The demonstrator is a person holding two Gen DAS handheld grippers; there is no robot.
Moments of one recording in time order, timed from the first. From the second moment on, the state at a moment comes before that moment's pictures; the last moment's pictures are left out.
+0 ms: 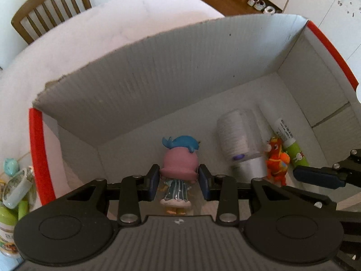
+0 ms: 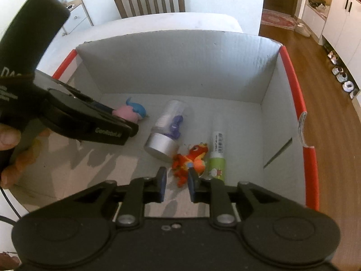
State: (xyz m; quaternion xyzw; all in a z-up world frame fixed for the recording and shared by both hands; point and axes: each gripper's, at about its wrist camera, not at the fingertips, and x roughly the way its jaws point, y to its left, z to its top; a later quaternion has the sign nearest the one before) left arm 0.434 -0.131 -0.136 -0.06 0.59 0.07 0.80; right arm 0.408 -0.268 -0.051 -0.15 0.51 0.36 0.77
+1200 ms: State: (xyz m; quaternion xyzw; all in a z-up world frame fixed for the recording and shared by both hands) left arm 0.340 -0.141 -0.028 -0.08 0.46 0.05 0.88; right arm 0.367 -0.296 0.020 -0.09 0.44 0.35 0.82
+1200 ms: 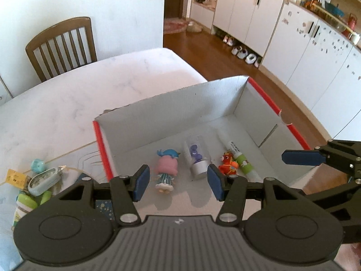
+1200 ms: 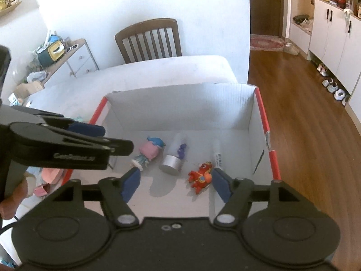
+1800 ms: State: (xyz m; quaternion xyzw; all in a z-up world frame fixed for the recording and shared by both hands) left arm 0.243 -0.092 0.007 -0.08 0.38 0.04 0.92; right arm 0.294 -0.269 0.048 -0.03 0.38 0.35 0.86
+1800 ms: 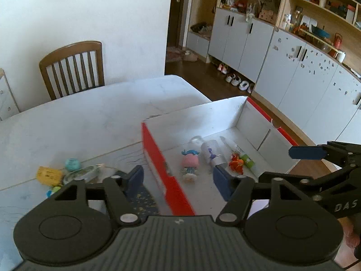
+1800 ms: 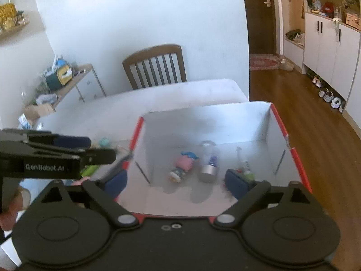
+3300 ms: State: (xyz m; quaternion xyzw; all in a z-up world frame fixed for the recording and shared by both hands) left arm 0.158 0.112 -0.100 -0.13 0.39 0.08 0.91; right arm 0.144 -0.054 -0.049 -0.17 0.43 0.44 0.77
